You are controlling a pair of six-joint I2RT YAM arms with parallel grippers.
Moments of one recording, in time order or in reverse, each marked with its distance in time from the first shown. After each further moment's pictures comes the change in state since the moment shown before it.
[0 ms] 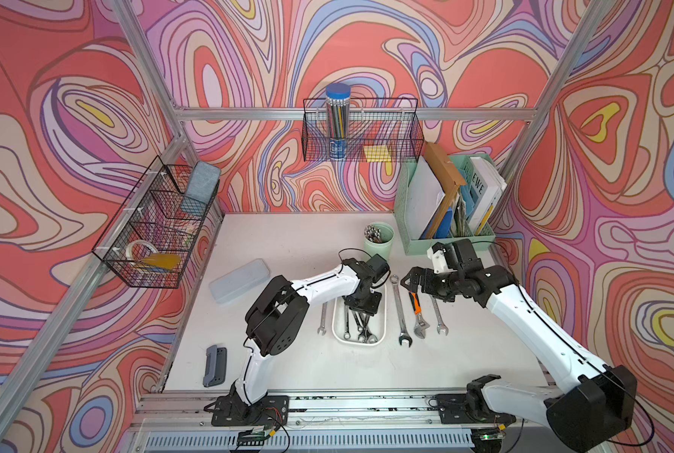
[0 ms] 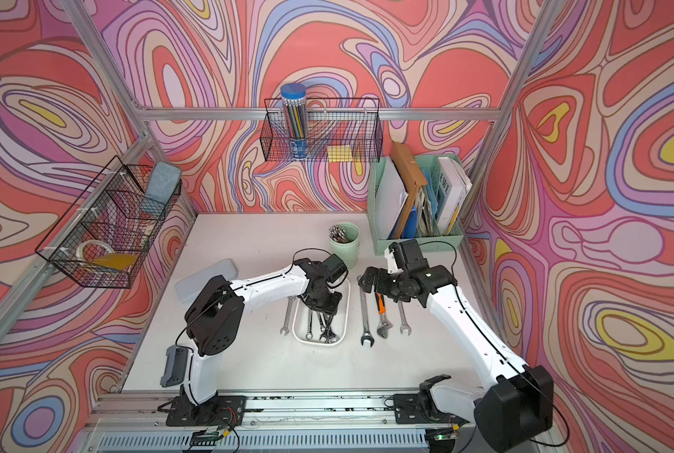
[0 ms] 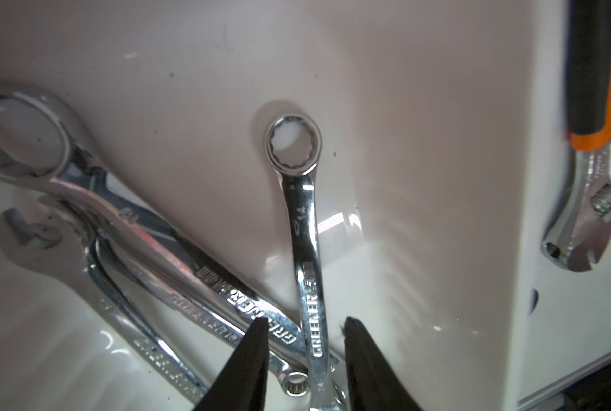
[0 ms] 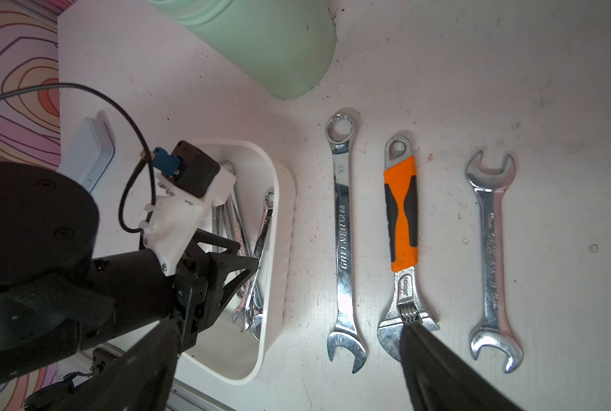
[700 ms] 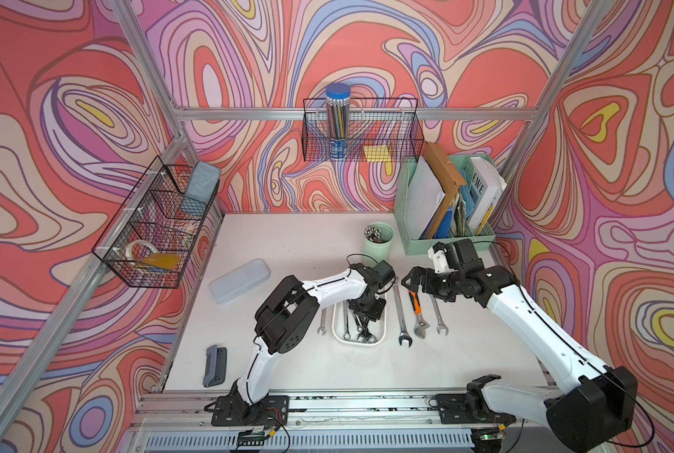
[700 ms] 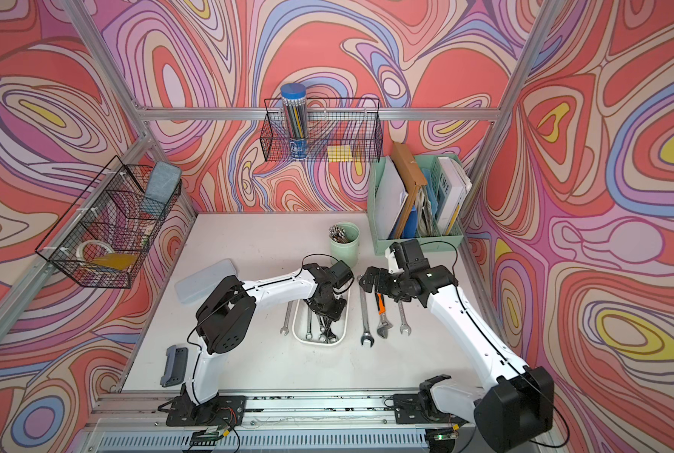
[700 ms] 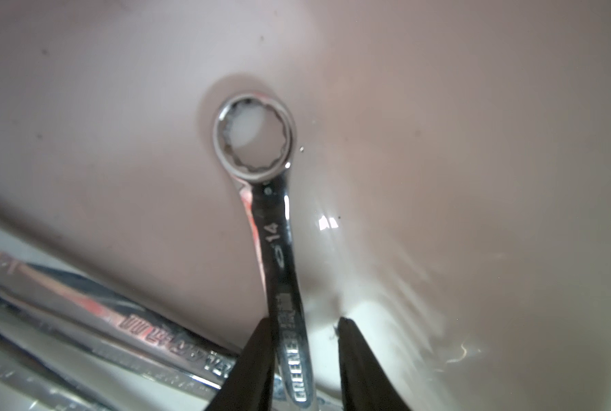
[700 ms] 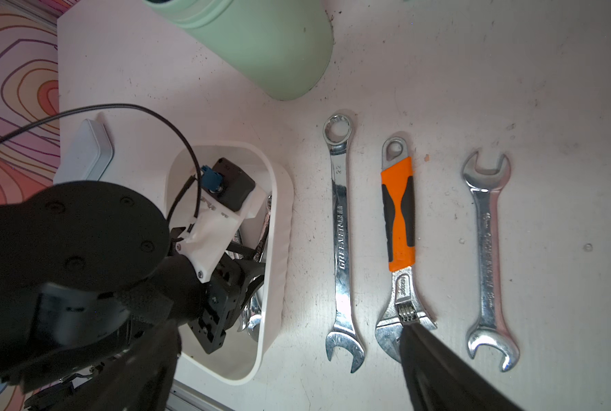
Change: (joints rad) left arm -0.040 0.067 0.034 -0.011 -0.013 0.034; right arm -0.006 -0.002 0.000 -0.002 0.000 -0.003
